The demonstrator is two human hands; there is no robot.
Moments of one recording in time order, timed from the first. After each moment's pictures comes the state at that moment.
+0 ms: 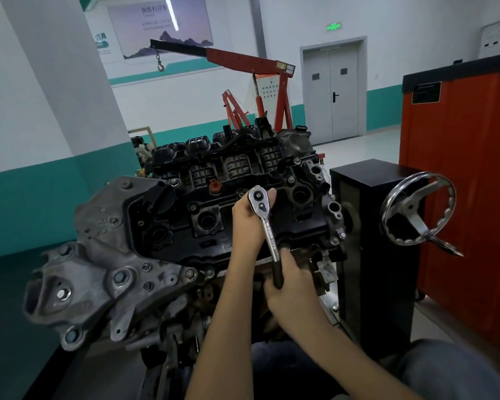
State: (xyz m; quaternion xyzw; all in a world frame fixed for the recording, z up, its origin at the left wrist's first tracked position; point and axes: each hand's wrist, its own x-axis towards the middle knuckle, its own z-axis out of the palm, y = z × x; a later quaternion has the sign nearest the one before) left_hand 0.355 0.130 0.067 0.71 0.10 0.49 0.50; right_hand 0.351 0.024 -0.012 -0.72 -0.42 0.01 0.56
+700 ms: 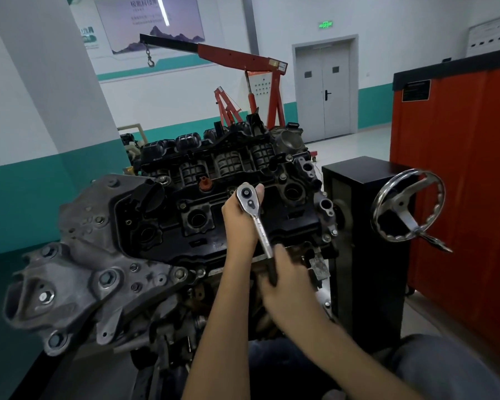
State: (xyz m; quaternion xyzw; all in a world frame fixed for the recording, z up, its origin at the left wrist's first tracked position) left_hand 0.361 0.126 0.068 0.66 0.15 0.52 0.52; right_hand 0.352 0.017 -0.008 -0.73 -0.45 -0.03 0.52
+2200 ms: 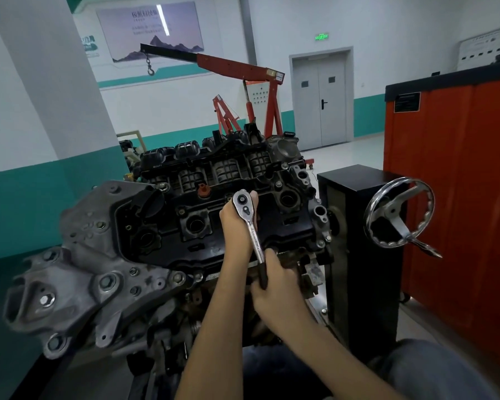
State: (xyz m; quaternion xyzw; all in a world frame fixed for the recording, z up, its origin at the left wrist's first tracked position) left_hand 0.362 0.123 0.074 0.67 0.17 0.50 0.52; right_hand 0.349 0.025 -0.007 -0.71 -0.45 0.01 0.53
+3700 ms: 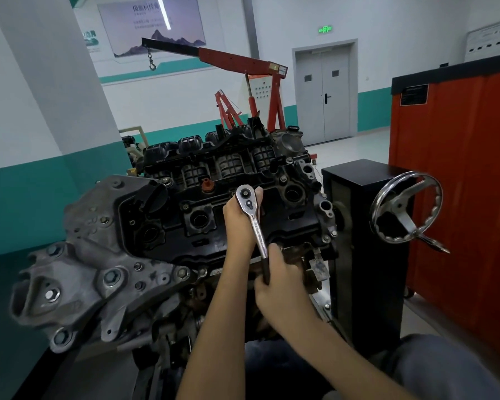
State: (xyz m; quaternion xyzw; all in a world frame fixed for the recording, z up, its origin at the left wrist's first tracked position) left_hand 0.362 0.133 0.066 0.69 0.17 0.50 0.50; right_hand 0.344 0.025 -0.007 -0.74 -0.44 -0.03 0.51
